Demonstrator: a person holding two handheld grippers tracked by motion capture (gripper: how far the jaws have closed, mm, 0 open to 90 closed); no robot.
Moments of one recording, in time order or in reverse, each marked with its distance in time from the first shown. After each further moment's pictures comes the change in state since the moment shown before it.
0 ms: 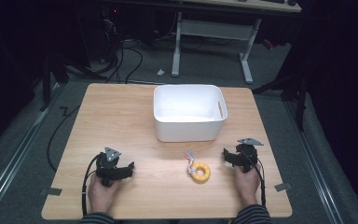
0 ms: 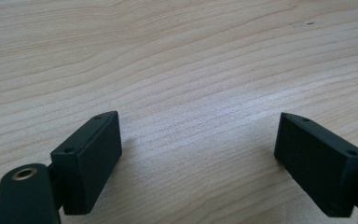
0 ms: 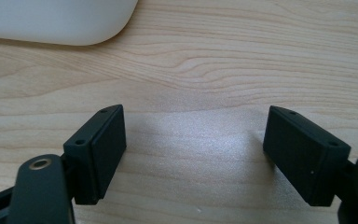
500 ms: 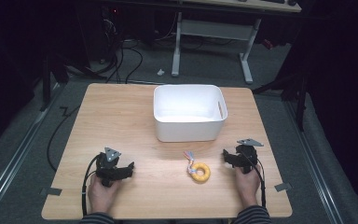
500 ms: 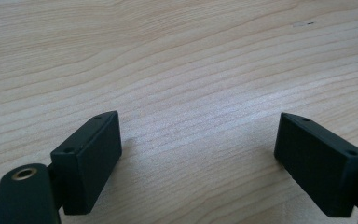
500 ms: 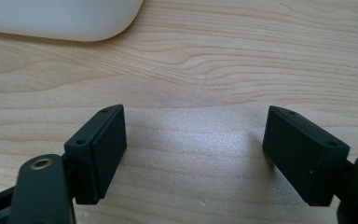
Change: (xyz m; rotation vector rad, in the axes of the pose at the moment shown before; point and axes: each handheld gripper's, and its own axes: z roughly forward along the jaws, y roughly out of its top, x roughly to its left) left arm 0.000 0.000 0.000 -0.001 0.002 -0.003; right arm 0.001 -0.002 -0.002 -0.001 0.012 -0.017
